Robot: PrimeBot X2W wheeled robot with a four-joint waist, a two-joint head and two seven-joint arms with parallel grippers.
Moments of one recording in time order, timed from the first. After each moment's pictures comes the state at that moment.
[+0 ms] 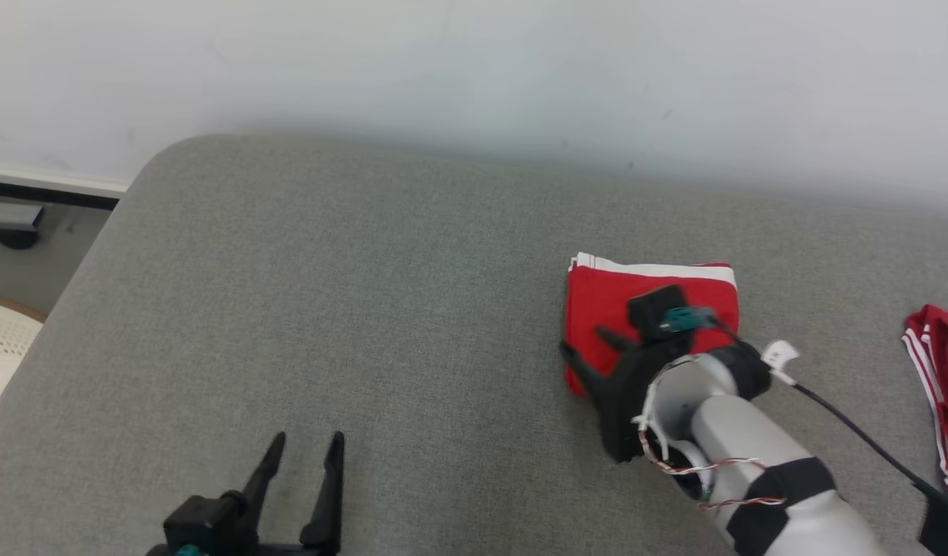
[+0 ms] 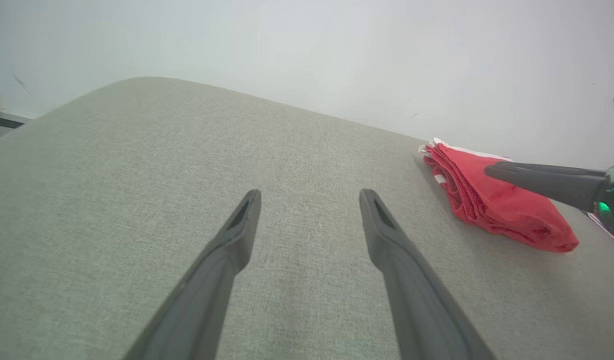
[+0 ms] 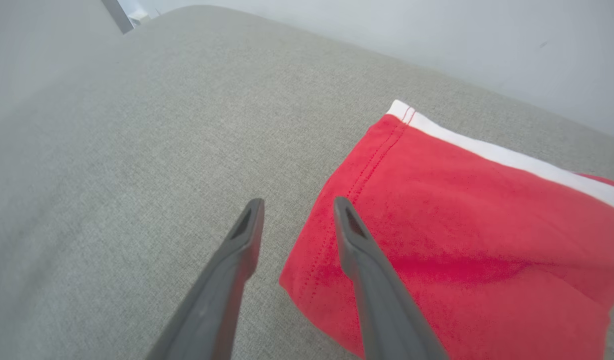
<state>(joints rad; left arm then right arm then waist) -0.13 0.34 -0.52 0.15 -0.69 0.15 -0.26 -0.65 -0.17 0.56 0.74 0.45 0.13 0.20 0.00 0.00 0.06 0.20</state>
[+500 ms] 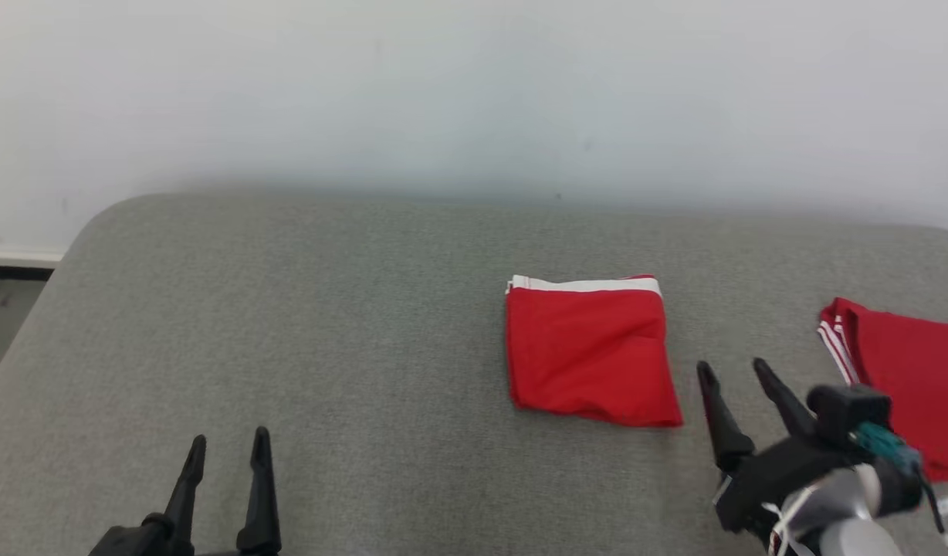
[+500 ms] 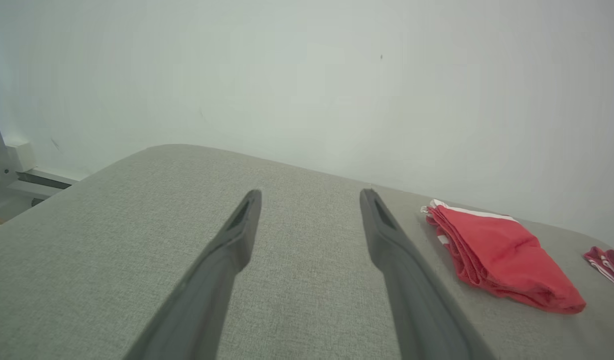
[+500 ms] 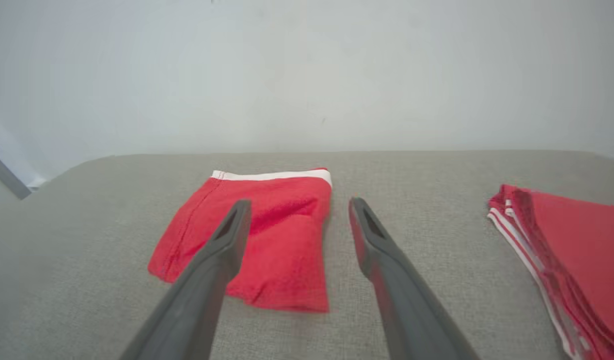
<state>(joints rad) 0.00 0.25 -0.24 0.07 -0.52 0.11 -0.26 -0.16 -0.10 0.01 0.20 0.22 0.13 0.09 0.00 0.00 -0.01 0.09</state>
